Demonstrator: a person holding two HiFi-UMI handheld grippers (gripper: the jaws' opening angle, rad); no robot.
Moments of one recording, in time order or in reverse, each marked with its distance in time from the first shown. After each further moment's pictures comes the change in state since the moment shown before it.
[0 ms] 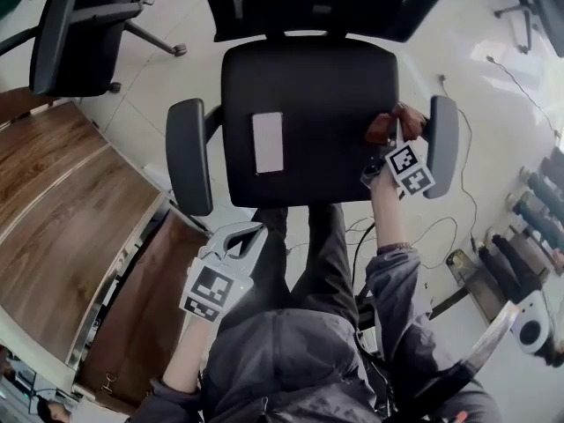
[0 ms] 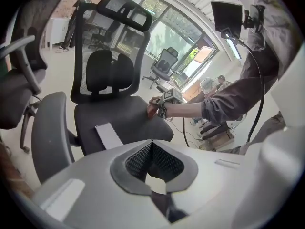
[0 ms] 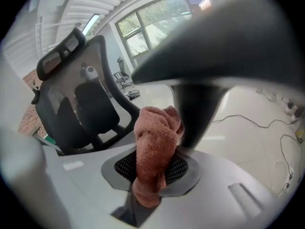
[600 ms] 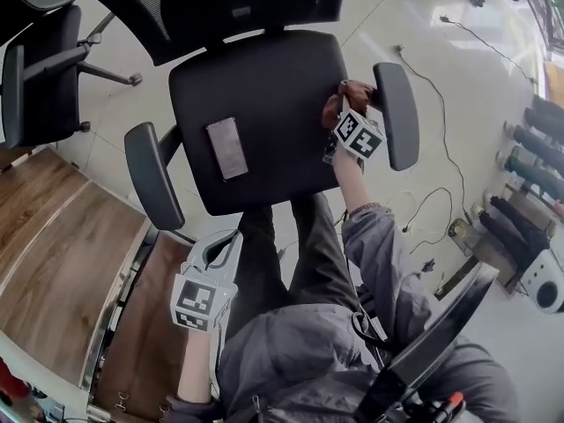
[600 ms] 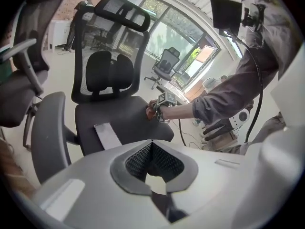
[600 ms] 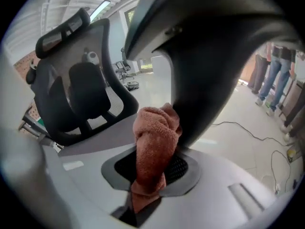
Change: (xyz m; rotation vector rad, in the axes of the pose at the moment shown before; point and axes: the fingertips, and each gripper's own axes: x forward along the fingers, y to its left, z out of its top) left arm 0.018 -0.027 0.012 -0.016 -0.007 0.025; right arm 0.032 -0.024 -0.004 -0.146 0.064 -0.073
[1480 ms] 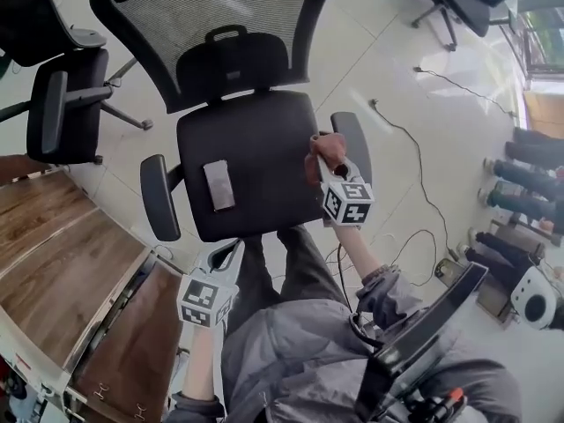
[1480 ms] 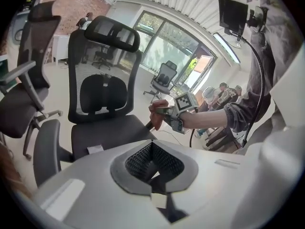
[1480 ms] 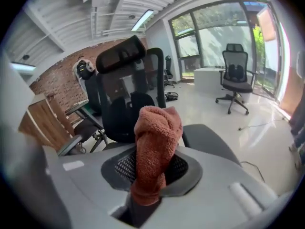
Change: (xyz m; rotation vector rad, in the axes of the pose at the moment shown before) left arm -0.015 -0.057 0.069 0.023 -0.154 0.033; right arm -0.165 0.075 0.079 -0.362 -0.052 0.389
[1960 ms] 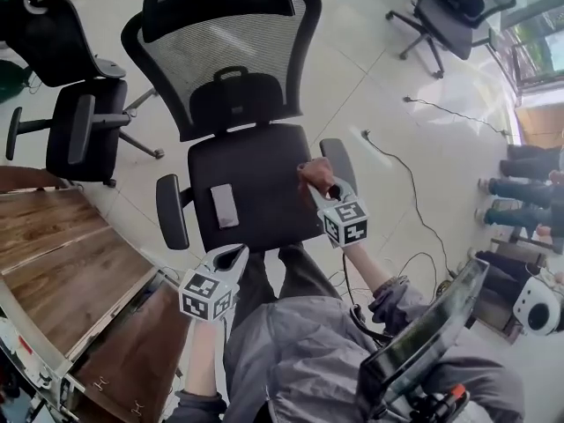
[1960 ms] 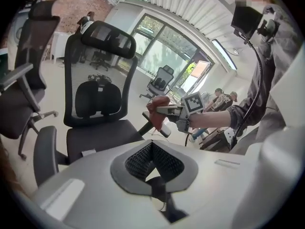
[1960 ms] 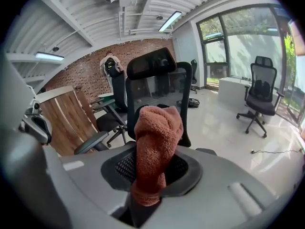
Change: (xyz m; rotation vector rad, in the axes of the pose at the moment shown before) left arm -0.021 -0.030 0.035 -0.022 -0.016 -0.067; right arm -0.065 0.049 0.051 -0.227 0.007 0.196
